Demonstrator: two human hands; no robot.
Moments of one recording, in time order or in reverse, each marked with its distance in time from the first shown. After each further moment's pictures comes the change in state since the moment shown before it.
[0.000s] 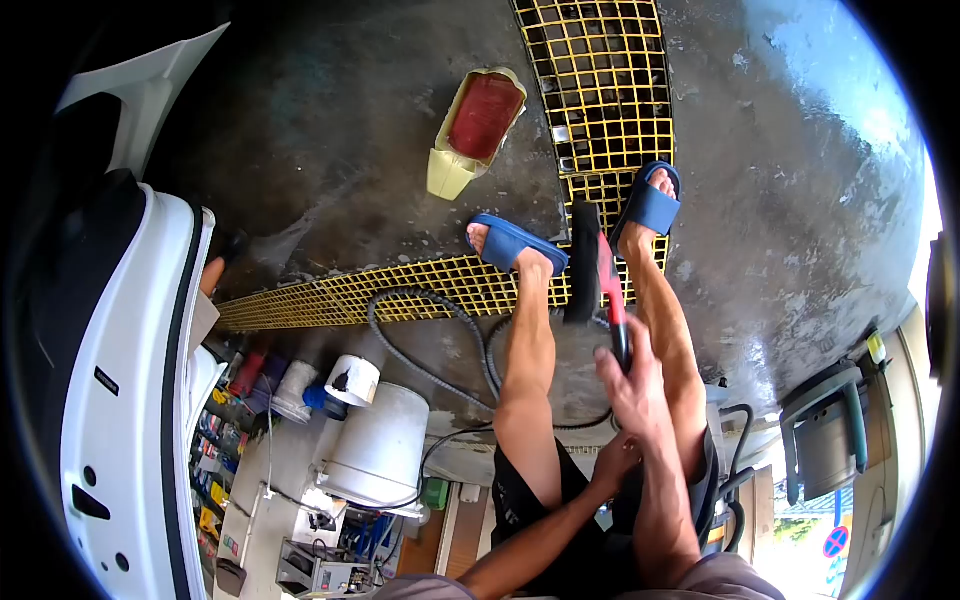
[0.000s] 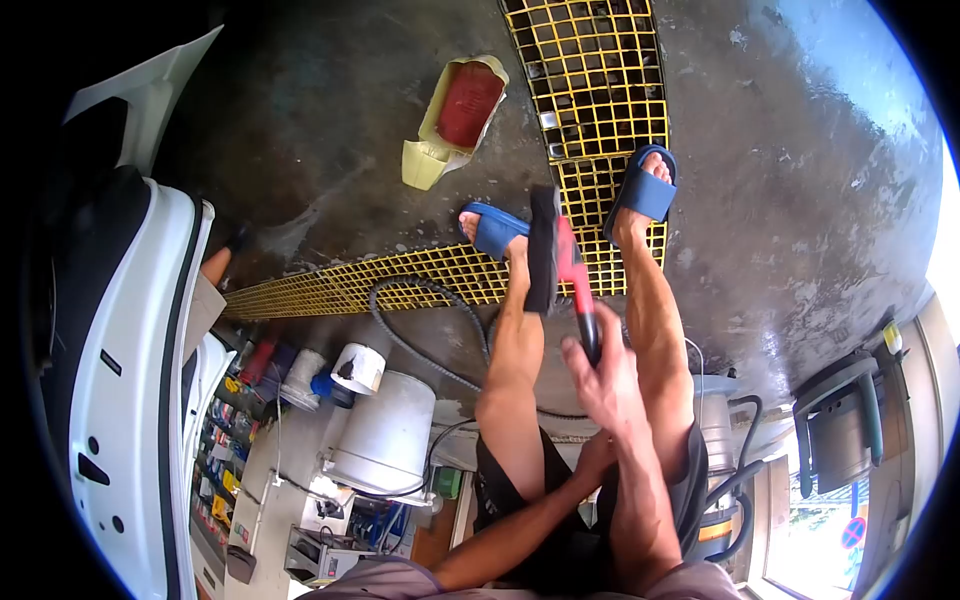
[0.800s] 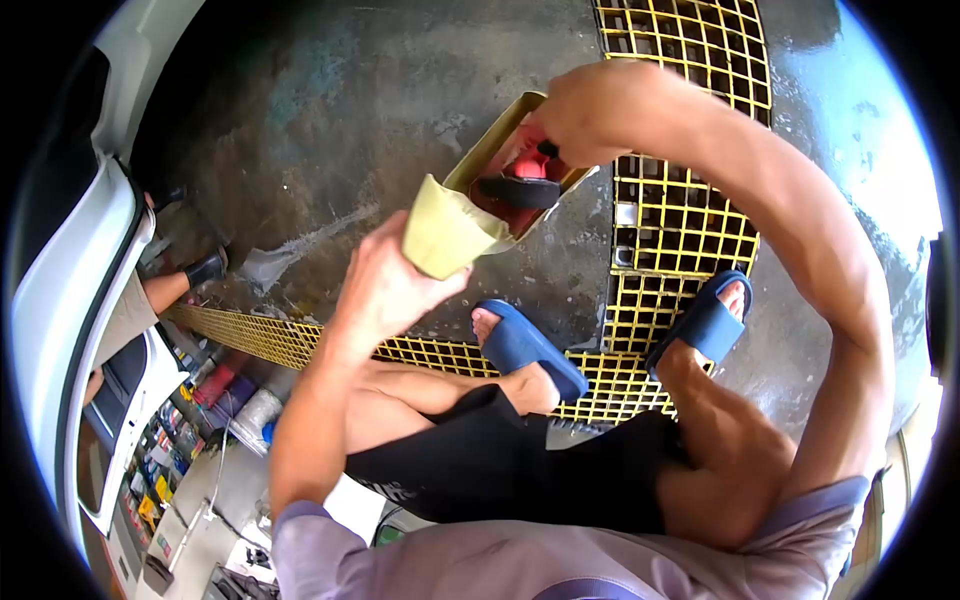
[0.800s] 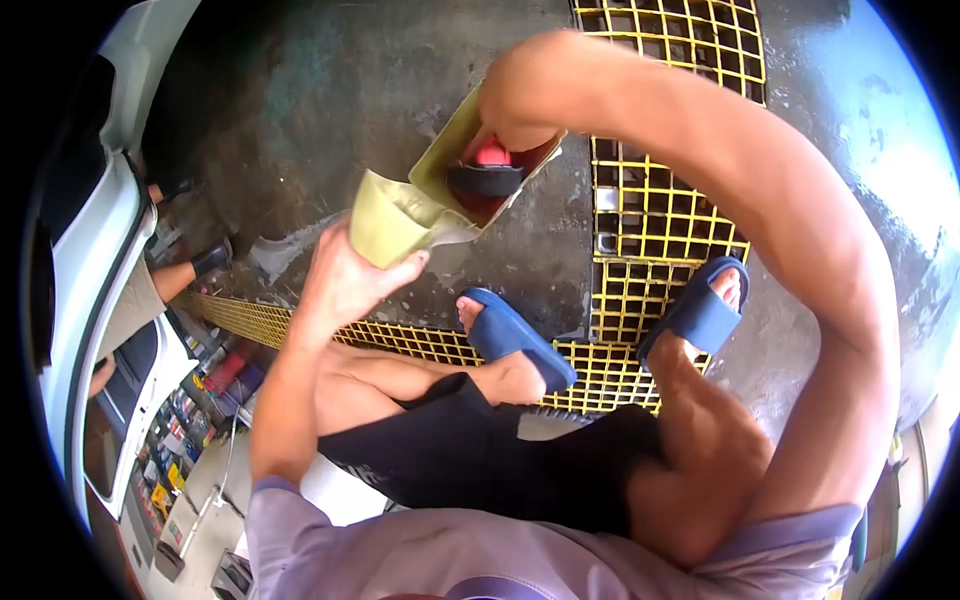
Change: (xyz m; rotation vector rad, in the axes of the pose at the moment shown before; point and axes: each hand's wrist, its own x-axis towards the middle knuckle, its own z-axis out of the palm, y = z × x) left_hand 0.175 0.283 -0.447 0.865 0.684 0.628; right_hand 0.381 -0.205 0.090 -1.759 -0.402 -0.828
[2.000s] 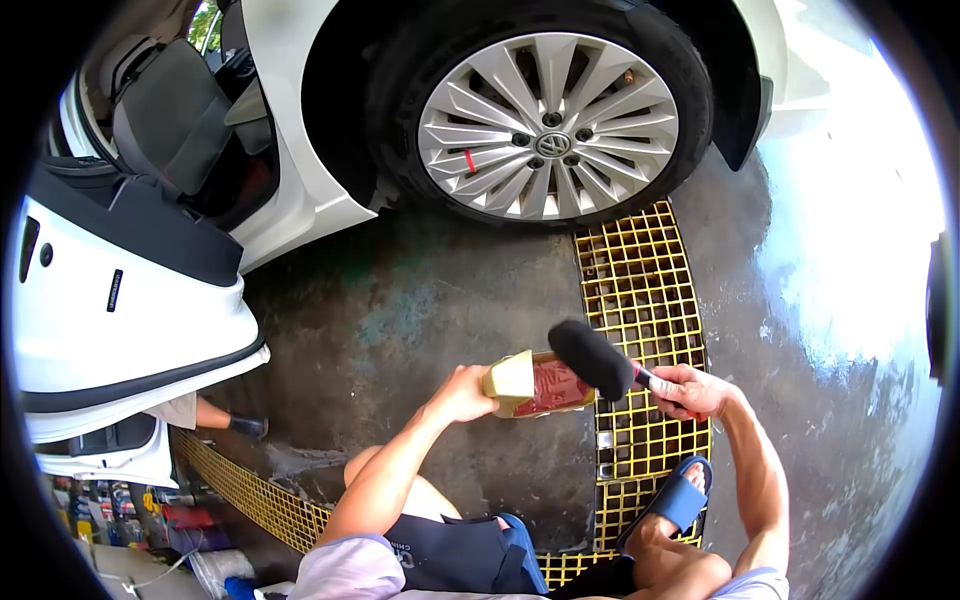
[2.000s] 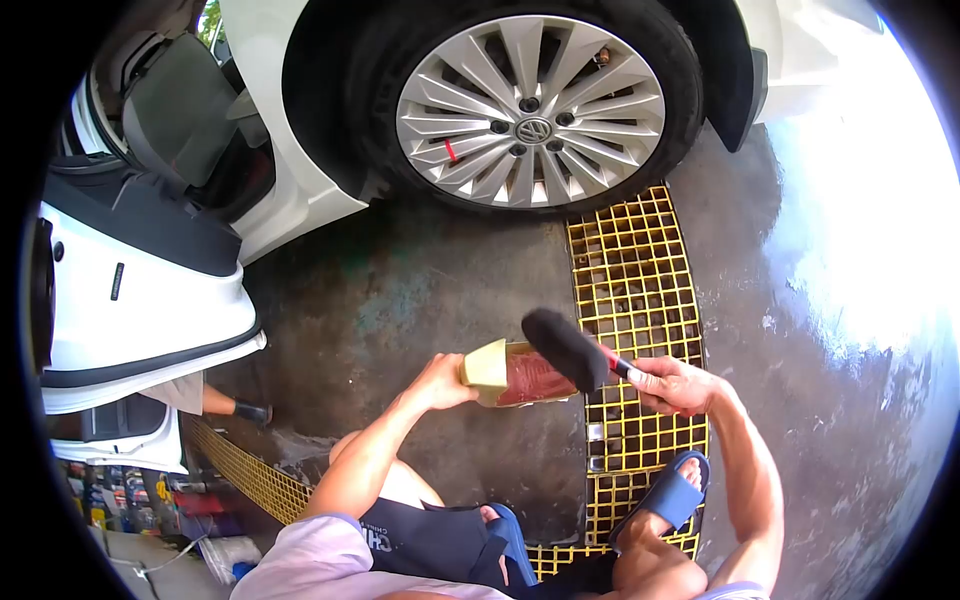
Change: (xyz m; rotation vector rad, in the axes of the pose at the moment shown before) left_hand 0.081 0.017 -0.032 0.072 0.023 0.164; right_hand -0.165 0.063 0.135 1.517 0.301 -0.053
